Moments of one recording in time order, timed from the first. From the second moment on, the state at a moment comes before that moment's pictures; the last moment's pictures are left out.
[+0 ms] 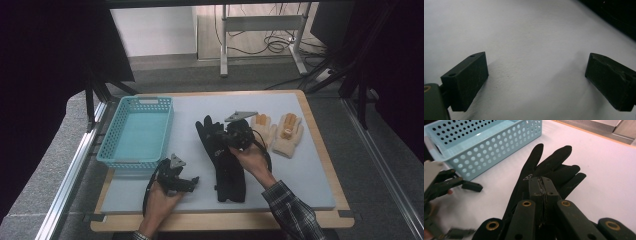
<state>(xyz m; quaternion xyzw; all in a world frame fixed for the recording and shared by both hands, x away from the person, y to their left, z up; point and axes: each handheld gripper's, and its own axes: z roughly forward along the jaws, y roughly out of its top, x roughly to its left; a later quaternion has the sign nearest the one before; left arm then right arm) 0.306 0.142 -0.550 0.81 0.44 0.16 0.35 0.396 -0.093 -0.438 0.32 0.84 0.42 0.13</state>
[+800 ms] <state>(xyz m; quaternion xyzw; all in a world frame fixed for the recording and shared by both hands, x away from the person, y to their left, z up) 0.306 0.141 -0.550 0.81 0.45 0.16 0.35 0.309 -0.126 -0.482 0.41 0.79 0.43 0.16</state>
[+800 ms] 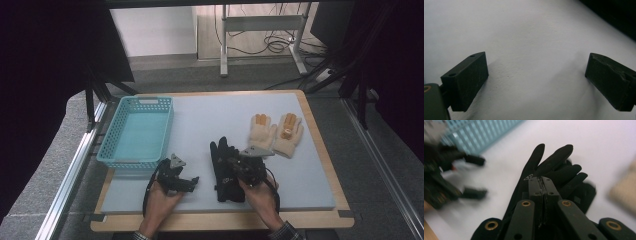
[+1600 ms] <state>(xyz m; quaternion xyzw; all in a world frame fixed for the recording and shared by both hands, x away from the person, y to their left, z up) 0.306 0.142 -0.550 0.81 0.44 0.16 0.34 0.404 -0.135 -0.504 0.42 0.81 0.41 0.09</state>
